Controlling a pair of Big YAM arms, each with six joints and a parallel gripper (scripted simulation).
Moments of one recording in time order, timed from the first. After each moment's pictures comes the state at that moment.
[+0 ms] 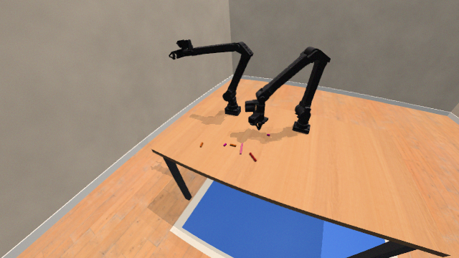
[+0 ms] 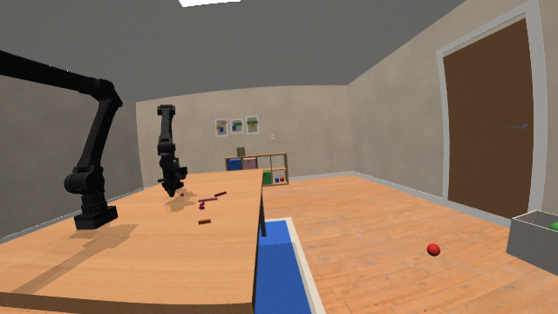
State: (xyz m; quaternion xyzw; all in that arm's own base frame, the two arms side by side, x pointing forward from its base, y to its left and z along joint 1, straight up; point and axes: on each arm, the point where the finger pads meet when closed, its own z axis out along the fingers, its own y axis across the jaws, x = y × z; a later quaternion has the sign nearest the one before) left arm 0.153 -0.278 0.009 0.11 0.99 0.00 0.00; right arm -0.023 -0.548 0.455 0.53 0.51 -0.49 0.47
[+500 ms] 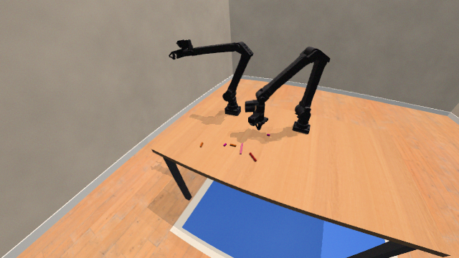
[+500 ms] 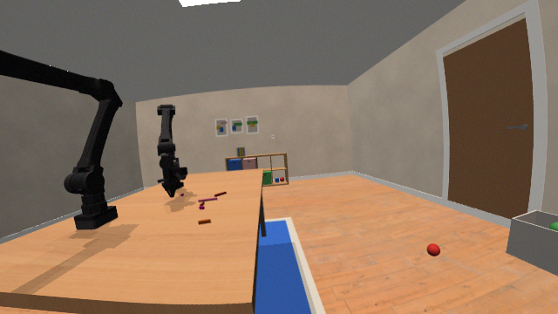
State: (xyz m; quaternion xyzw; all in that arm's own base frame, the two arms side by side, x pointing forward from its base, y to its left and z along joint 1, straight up) left arm 0.153 -0.279 0.008 0.11 0.99 0.00 0.00; right arm -0.023 -0.548 0.455 0.53 0.51 -0.49 0.47
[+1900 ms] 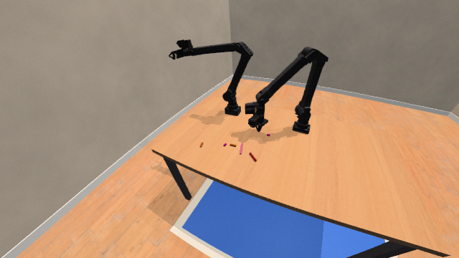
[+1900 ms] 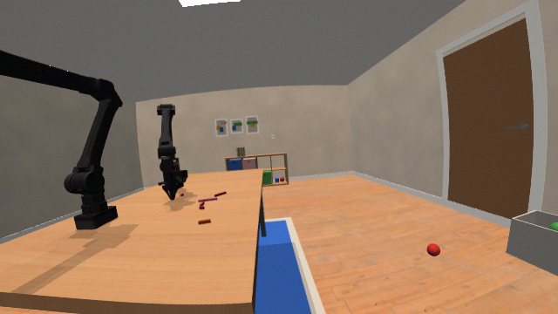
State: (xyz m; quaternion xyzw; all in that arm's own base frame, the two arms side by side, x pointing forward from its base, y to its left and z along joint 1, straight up) left arm 0.153 -0.278 -0.006 0.11 0.99 0.00 0.00; right arm -0.023 -0.548 0.455 0.53 0.51 -0.49 0.47
